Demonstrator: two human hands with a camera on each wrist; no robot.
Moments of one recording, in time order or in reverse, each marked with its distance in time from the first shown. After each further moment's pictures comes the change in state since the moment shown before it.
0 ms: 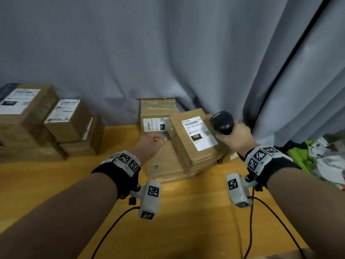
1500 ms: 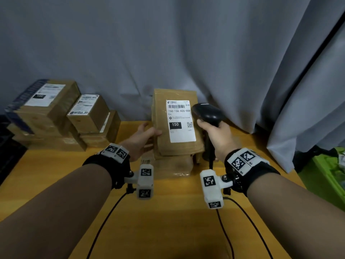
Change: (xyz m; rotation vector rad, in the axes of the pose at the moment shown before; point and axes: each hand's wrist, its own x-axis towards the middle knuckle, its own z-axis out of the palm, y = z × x) left_hand -0.011 -0.019 -0.040 -0.606 -0.047 -0.240; right_hand -0.035 -0.069 0.040 0.958 -0.157 0.082
